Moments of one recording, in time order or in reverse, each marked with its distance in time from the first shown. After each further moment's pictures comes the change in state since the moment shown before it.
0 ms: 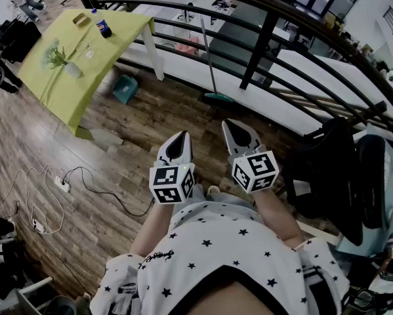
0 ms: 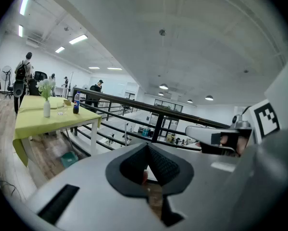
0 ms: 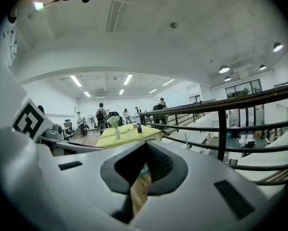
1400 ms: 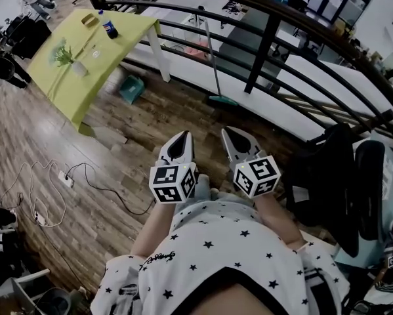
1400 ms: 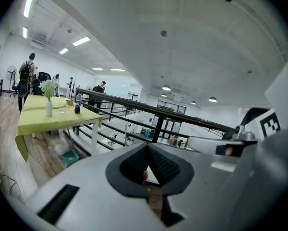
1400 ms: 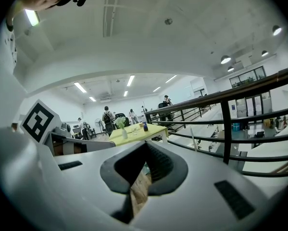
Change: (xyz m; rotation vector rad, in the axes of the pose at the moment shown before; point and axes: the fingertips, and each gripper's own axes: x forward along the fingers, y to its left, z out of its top) left arm 0.001 -0.038 0.002 -0.031 -0.021 0.040; right arm -0.033 -0.013 -0.010 0.070 0.024 0.100
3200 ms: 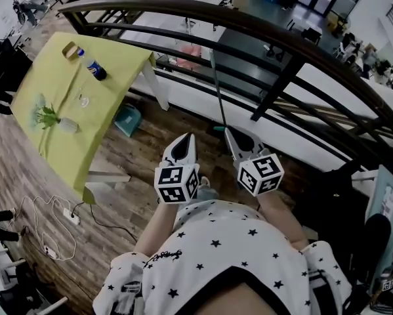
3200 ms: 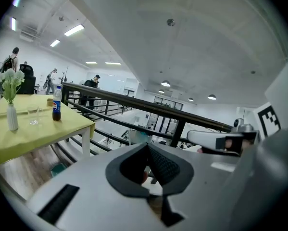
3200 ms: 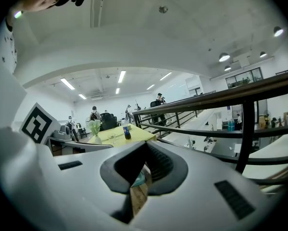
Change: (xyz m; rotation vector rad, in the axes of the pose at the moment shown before) left arm 0.258 0.150 0.109 0.014 0.055 -0.070; right arm 0.275 -0.133 0.078 0.004 0.024 -0.078
